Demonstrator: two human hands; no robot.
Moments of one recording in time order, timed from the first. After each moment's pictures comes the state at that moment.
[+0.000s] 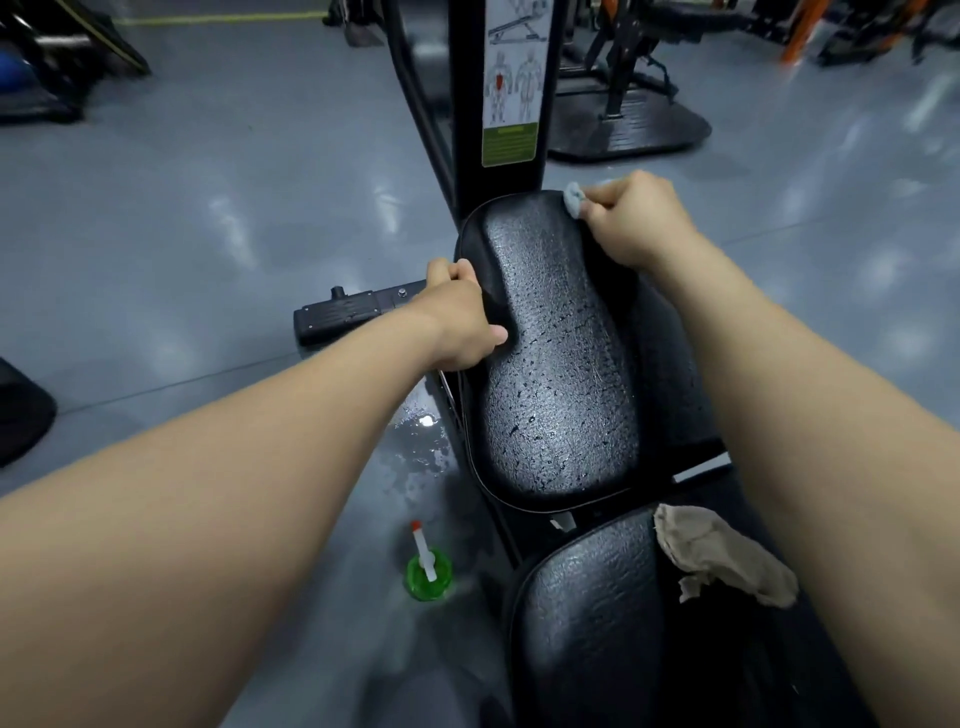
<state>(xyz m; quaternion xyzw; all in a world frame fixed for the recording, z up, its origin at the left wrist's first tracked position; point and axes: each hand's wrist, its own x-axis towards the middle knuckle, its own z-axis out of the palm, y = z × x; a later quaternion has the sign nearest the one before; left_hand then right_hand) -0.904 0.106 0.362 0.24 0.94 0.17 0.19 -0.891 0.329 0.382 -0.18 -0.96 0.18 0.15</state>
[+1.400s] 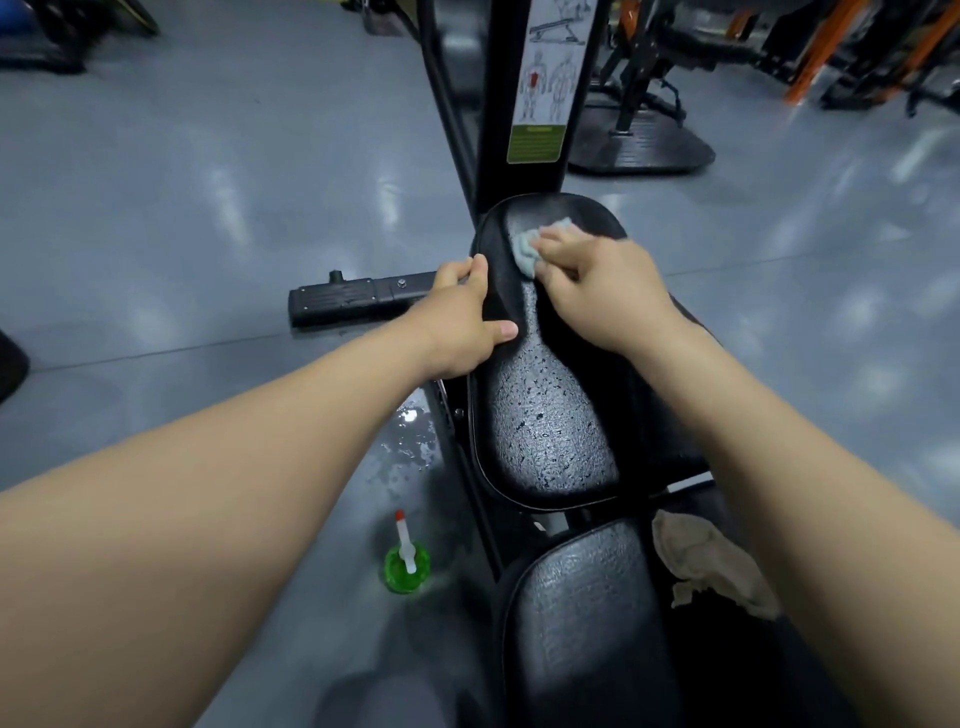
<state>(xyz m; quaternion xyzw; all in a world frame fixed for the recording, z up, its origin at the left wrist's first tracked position) -0.907 0.088 0.333 0.26 0.90 0.30 0.18 -0.847 0.261 0.367 -0.02 -0.98 0.10 0.16</state>
